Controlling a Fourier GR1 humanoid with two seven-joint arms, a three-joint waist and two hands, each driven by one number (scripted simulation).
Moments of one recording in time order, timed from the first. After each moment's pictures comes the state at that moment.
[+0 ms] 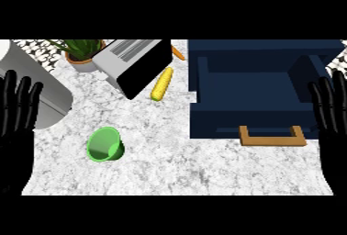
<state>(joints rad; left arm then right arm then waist) 0.00 0.10 0.04 -2.10 0.02 0.03 0.01 -0.01 -0.11 0.00 -2.10 -0.02 0.00 -0.03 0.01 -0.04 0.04</state>
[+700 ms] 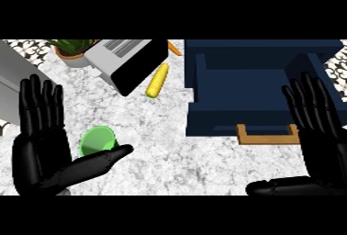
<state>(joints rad) -0.02 0.01 -0.16 -2.02 -0.13 0.44 0.03 -0.02 -0.09 0.05 -2.07 -0.10 0.05 0.07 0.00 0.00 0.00</state>
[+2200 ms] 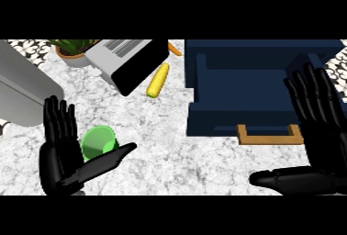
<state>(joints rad) 0.08 0.01 -0.19 -1.86 -0.03 0.57 -0.08 -0.08 -0.08 -0.01 -2.04 -0.11 0.08 0.09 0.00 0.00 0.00</state>
